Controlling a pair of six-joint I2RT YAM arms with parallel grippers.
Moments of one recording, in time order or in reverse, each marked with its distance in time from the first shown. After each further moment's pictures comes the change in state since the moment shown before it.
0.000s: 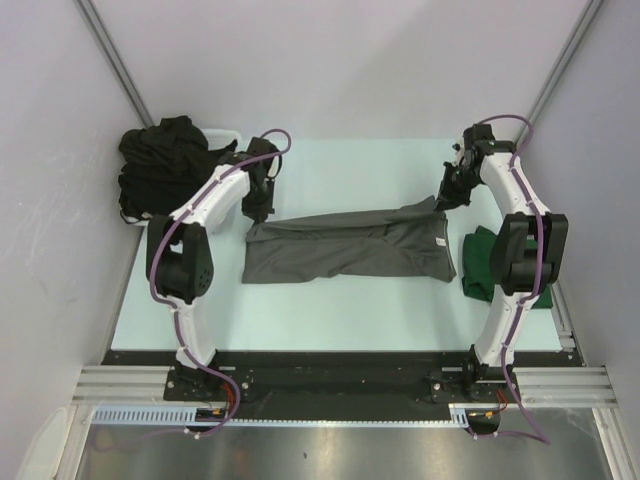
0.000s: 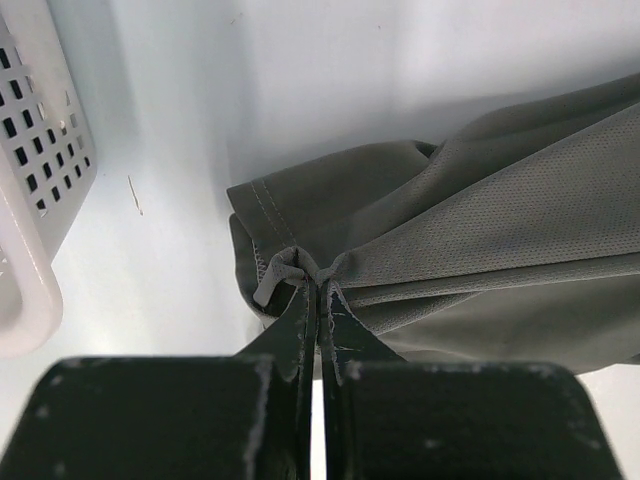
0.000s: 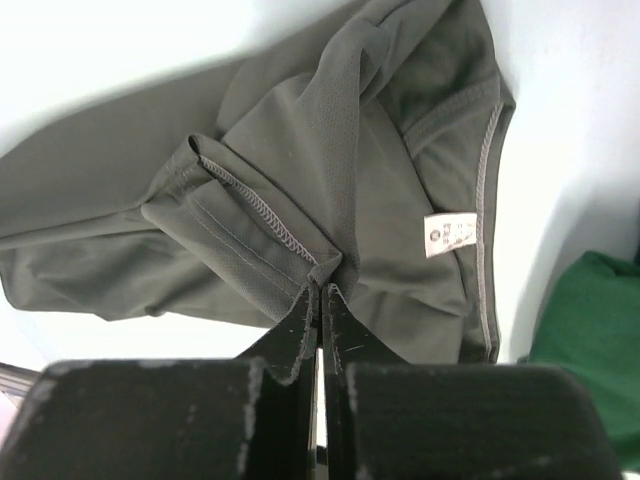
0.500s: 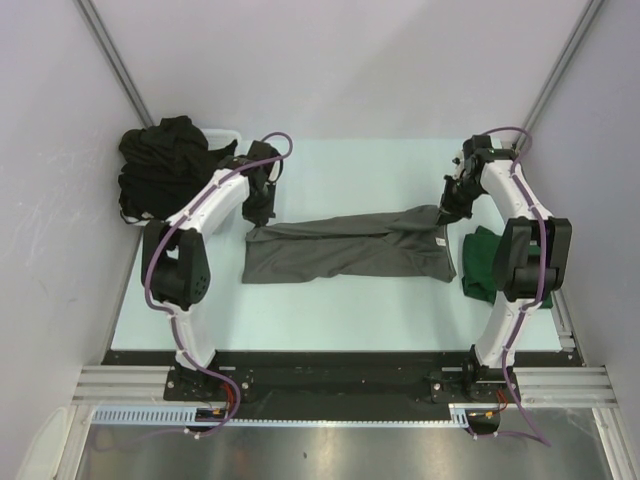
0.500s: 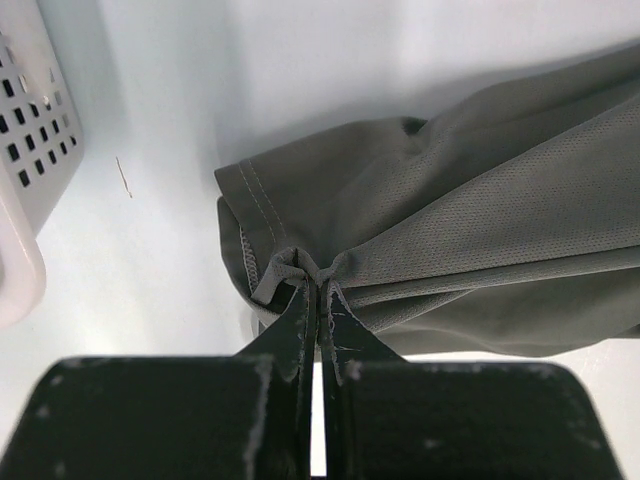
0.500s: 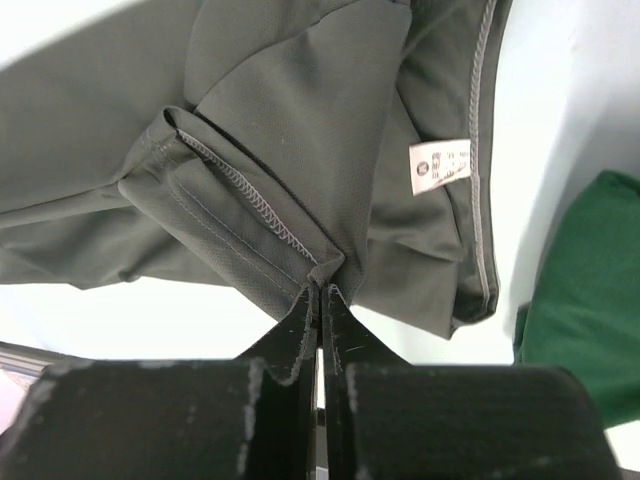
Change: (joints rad) left arm -0.019 -0.053 -0.052 0.008 0.007 0.000; right arm 0.000 -0.059 -0.117 -0.043 0.008 0.000
